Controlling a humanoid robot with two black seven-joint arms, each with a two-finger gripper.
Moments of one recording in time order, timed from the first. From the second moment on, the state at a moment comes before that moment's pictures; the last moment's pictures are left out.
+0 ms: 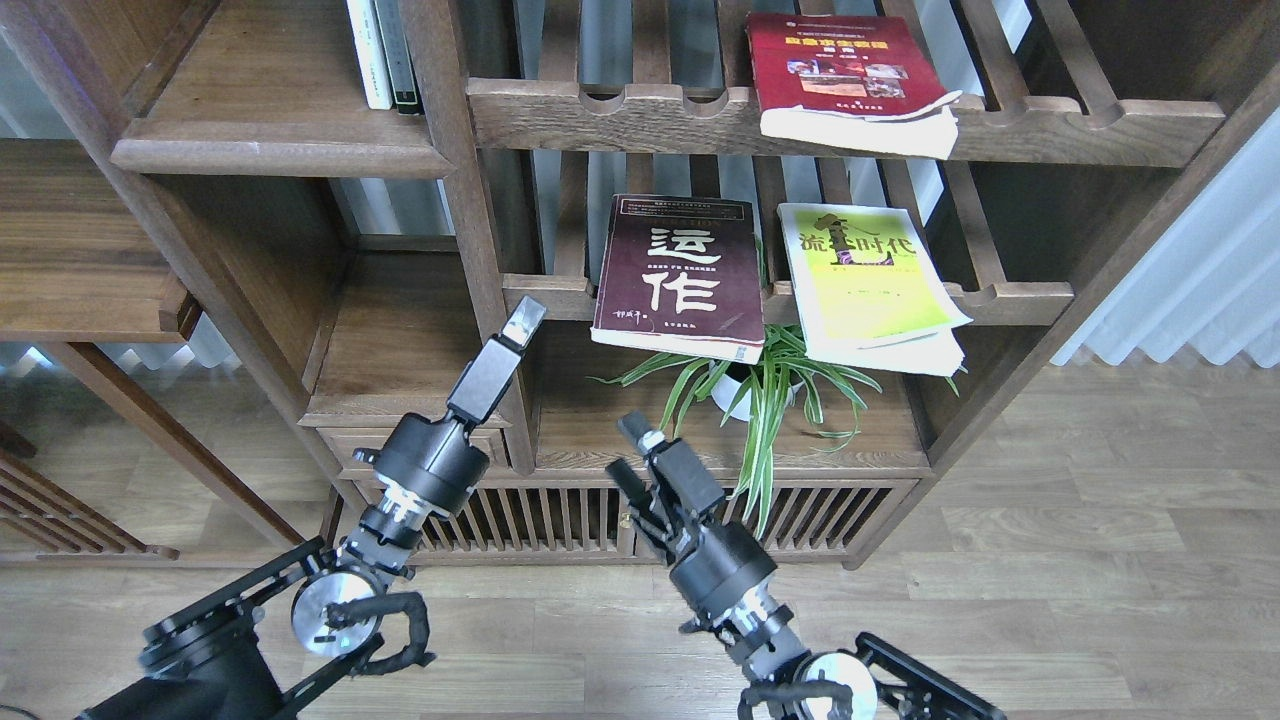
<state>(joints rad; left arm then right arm) -0.32 0.18 -0.61 -1.21 0.00 -0.49 -0.49 0.12 0.01 0.71 1.14 0.30 0.58 0.22</state>
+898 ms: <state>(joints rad) -0.21 0.24 -0.77 -1.20 0.00 -0.49 -0.49 0.27 0.02 0.70 1.06 0.37 0.49 0.47</state>
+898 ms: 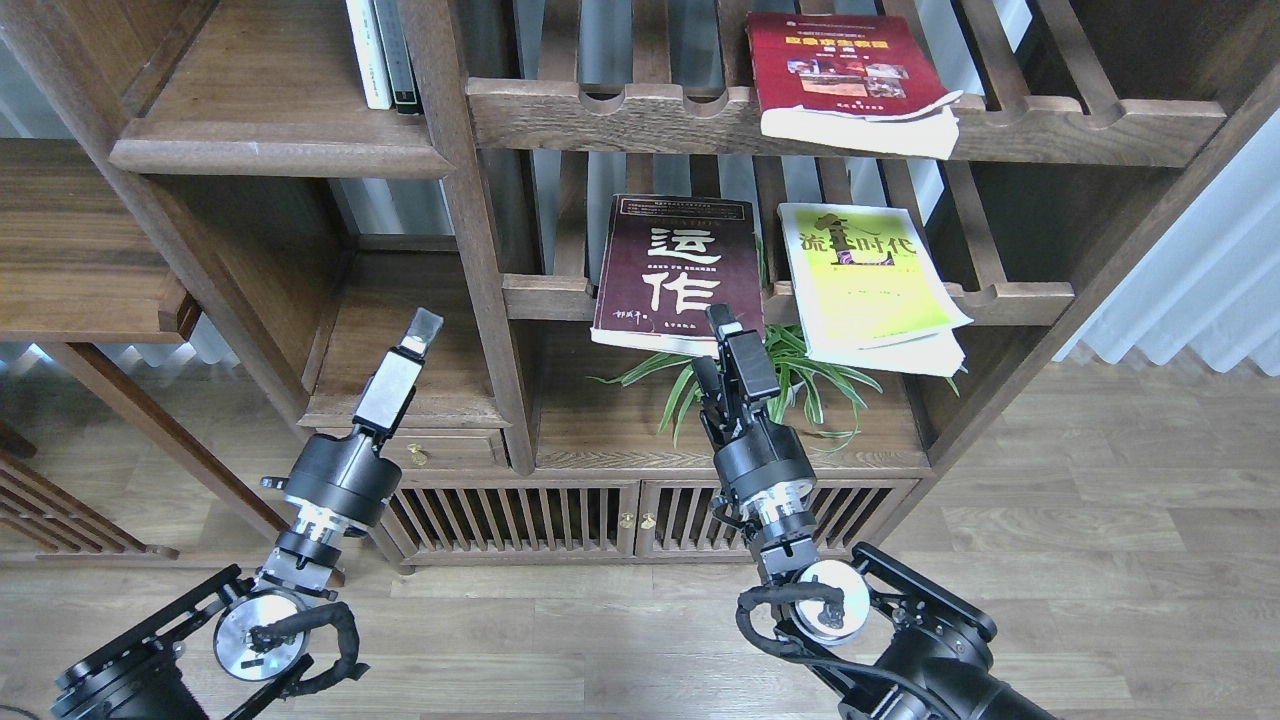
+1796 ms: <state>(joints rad) -0.17 0.24 -0.80 -1.17 0.00 -0.49 -0.49 0.38 0.02 0.68 0.93 0.49 0.34 0.46</state>
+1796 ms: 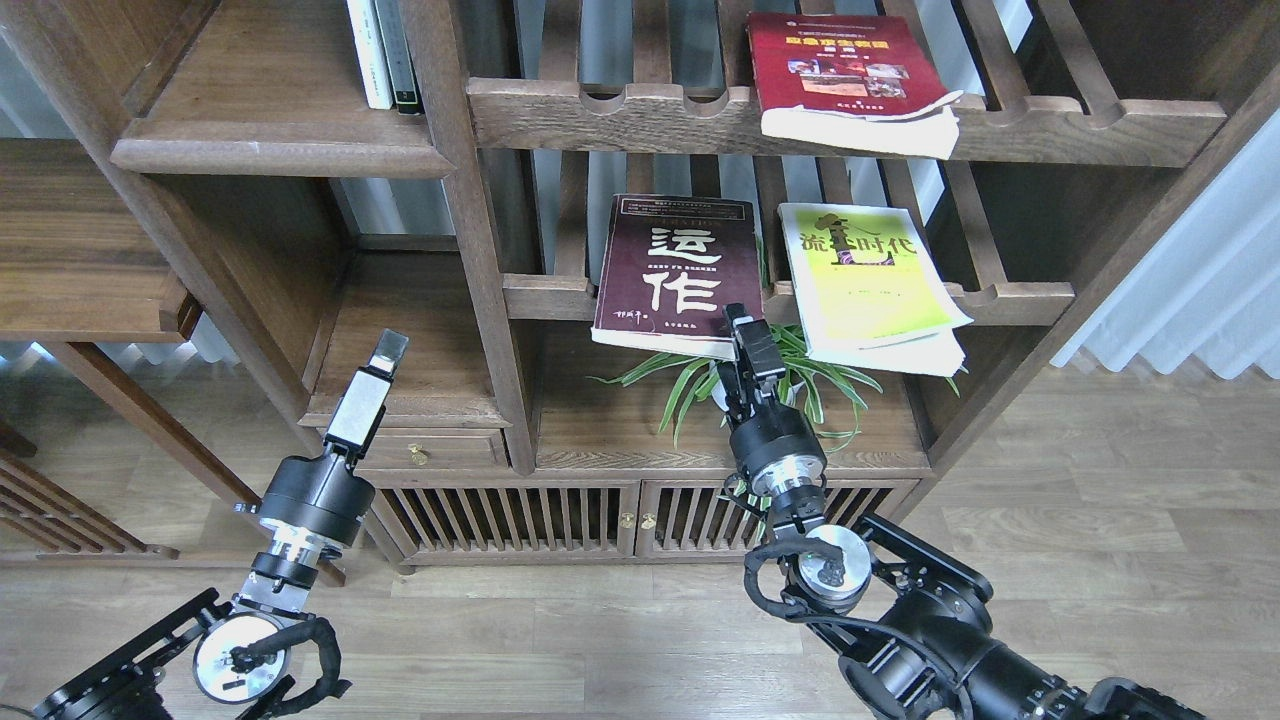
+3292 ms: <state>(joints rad) -0.17 0.23 -0.80 -1.12 0.00 -0.49 -0.49 0.53 0.01 0.65 0.79 0.52 0.25 0.39</state>
